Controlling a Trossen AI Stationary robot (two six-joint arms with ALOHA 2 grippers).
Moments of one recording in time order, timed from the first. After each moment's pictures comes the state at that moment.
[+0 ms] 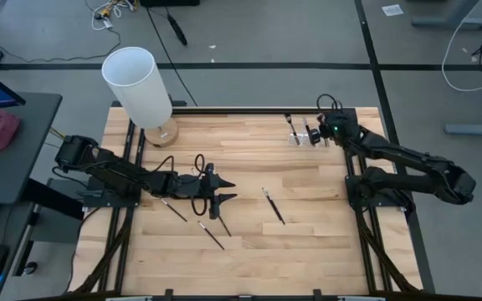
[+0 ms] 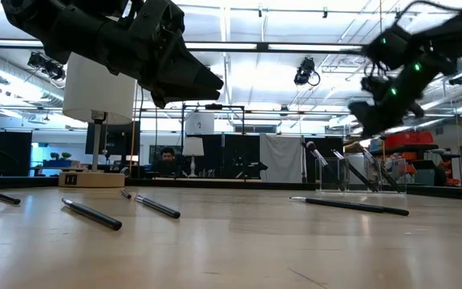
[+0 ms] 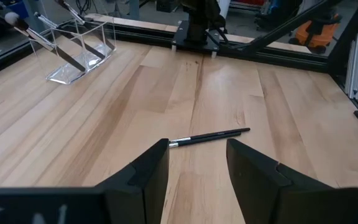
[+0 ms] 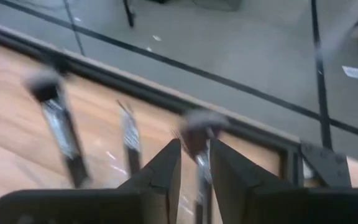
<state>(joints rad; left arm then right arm) -0.20 1.49 0.60 0.58 -0.32 -0.22 -0.68 0.90 0.47 -0.25 0.49 0.20</state>
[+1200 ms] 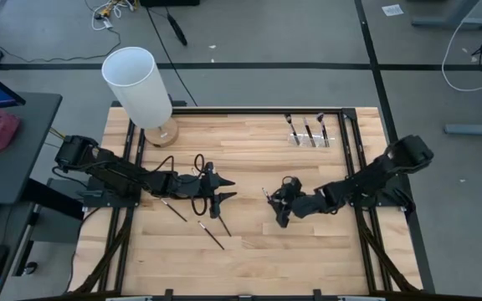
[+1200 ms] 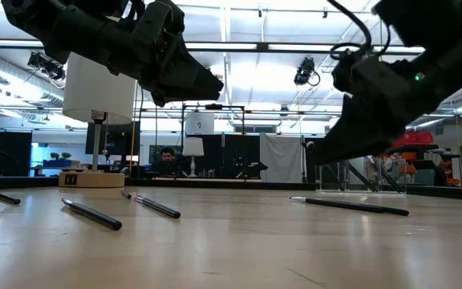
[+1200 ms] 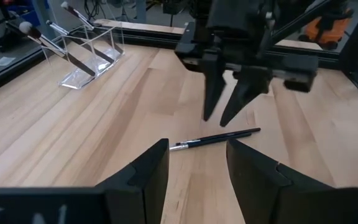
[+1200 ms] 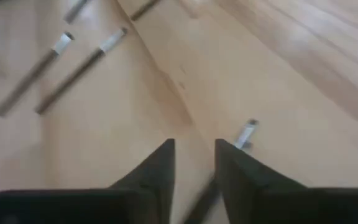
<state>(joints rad) -0.20 1.49 0.60 0.58 -0.36 -0.19 0.38 1.55 0.52 0.30 0.51 0.65</state>
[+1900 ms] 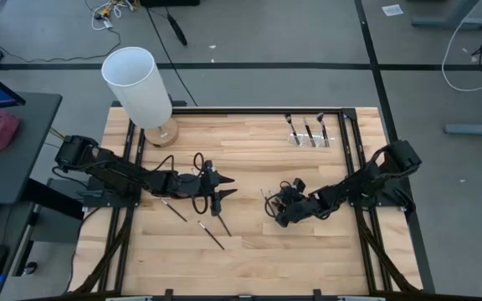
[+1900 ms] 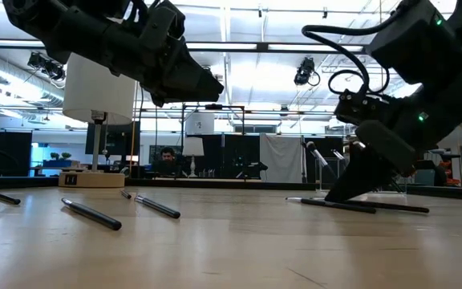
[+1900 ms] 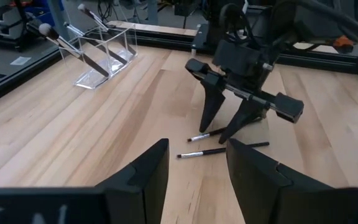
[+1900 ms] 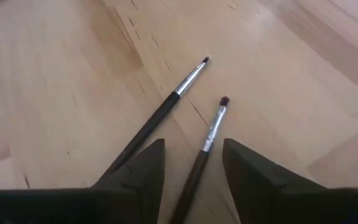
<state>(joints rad) -0.19 1.49 0.60 0.58 -0.39 -0.19 0.37 1.69 0.53 0.21 0.55 0.70</state>
